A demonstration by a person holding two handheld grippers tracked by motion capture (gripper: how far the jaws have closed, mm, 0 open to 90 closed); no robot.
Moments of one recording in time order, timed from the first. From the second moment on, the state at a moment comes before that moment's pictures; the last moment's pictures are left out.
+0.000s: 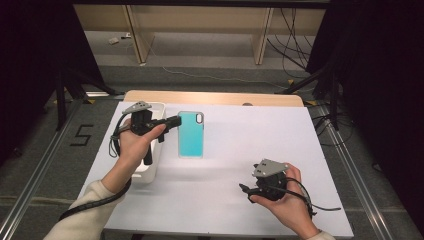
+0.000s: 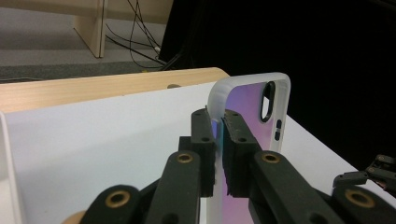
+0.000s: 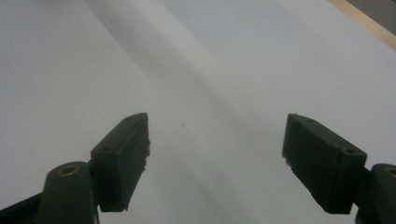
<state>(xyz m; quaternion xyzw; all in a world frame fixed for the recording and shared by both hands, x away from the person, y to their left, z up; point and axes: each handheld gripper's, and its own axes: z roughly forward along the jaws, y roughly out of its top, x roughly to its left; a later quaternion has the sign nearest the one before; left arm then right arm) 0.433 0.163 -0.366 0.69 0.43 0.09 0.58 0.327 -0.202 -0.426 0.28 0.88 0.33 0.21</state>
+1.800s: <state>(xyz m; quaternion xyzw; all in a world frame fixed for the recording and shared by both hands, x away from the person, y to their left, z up) 0.443 0.211 -0.344 0.66 0.45 0.14 0.58 0.330 -0.229 -0.422 0.33 0.83 0.39 0.22</state>
